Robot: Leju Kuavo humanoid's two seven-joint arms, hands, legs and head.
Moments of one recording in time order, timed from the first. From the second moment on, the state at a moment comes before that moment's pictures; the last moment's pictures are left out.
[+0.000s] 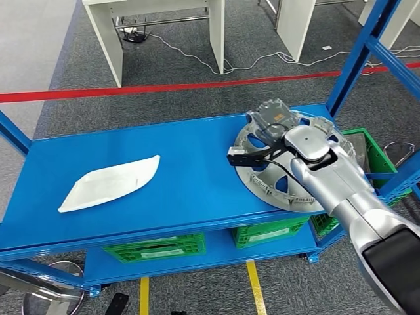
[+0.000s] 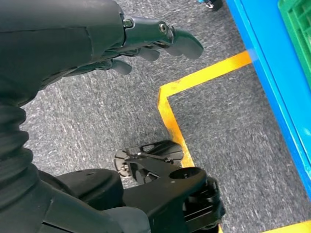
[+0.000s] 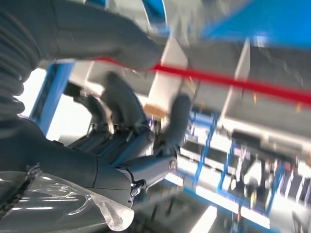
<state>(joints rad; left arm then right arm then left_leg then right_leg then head) -0.07 -0.21 0.88 -0.22 -1.02 0.18 -0.47 -0.98 -0.16 0.75 -0.74 1.12 -0.11 -0.01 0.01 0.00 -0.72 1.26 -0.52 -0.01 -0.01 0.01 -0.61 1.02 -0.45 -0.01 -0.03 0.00</state>
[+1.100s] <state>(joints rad) -0.06 -0.27 0.99 -0.21 -0.96 0.17 -0.40 -1.12 -0.45 0.88 -0.64 0.65 0.44 -0.03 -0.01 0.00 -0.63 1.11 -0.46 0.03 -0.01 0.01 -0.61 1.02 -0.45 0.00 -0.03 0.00</state>
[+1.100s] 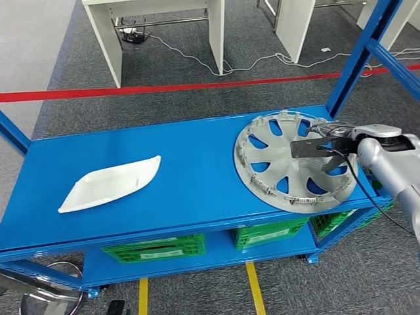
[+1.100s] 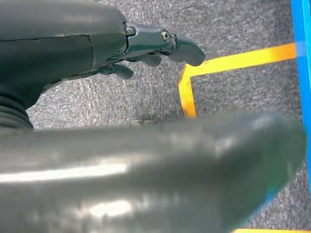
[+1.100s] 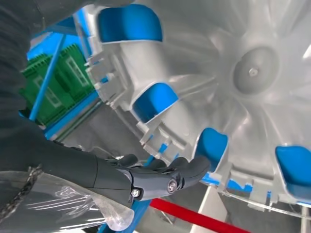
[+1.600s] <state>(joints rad) -0.06 -0.28 1.00 -0.21 -0.97 0.19 -0.39 -1.20 -0.52 1.03 -0.65 0.52 0.57 0.00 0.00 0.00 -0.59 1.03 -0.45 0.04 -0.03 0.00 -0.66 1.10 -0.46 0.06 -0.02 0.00</state>
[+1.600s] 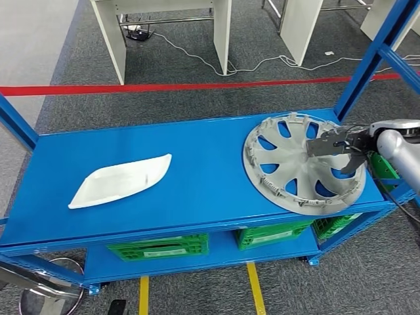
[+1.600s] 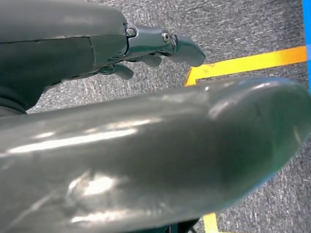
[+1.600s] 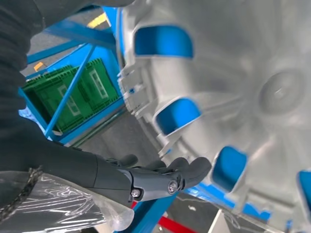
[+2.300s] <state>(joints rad) -0.06 -0.28 1.01 -0.21 -0.99 0.21 -0.40 -1.18 -0.52 1.26 -0.72 0.37 0.50 0.02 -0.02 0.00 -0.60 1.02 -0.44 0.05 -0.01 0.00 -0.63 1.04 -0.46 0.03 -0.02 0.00</state>
